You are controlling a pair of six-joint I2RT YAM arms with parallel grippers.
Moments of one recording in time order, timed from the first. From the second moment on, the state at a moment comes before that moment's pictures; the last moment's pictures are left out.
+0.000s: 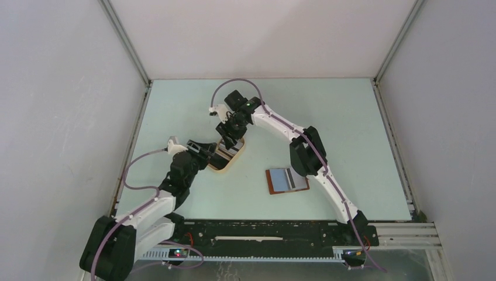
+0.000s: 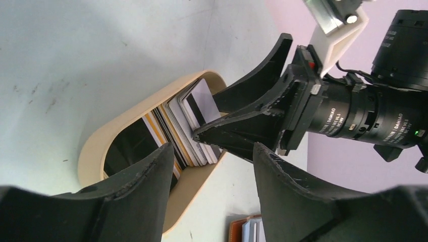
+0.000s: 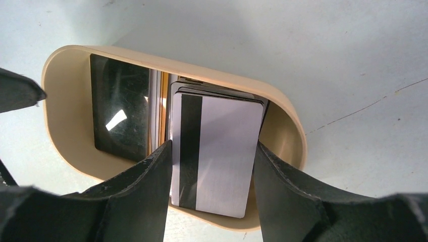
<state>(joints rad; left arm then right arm) -0.35 0.94 0.20 0.42 -0.17 -1.10 0.75 2.55 2.38 -0.93 -0.41 -0.23</state>
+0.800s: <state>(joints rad) -0.34 1.23 0.25 0.64 -0.14 -1.25 0.69 2.53 2.35 -0.92 -0.62 -0.22</state>
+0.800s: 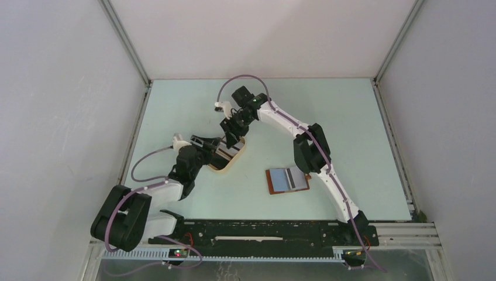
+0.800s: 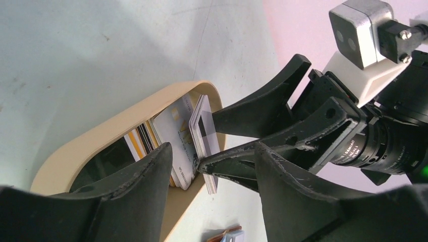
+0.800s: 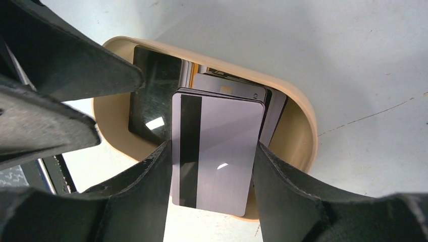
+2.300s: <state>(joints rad) -0.33 1.53 0.35 0.81 -0.11 -1.38 0.68 2.50 2.28 -0.87 -0.74 -0.19</state>
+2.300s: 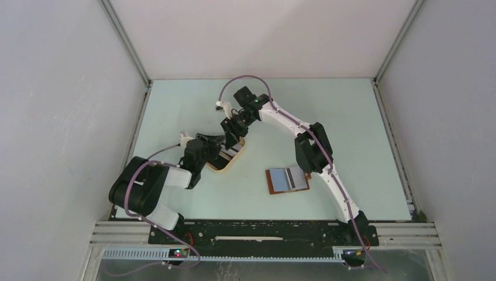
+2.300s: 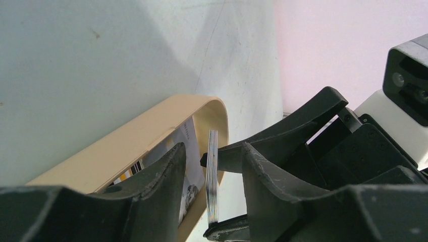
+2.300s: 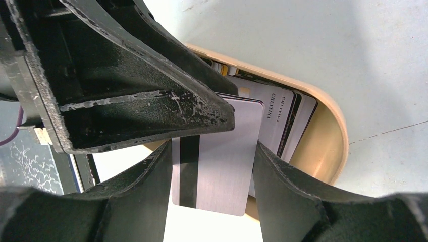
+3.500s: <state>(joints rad) -0.33 1.58 0.35 0.83 -0.09 -1.39 0.68 2.50 2.28 -0.84 -0.70 -0.16</state>
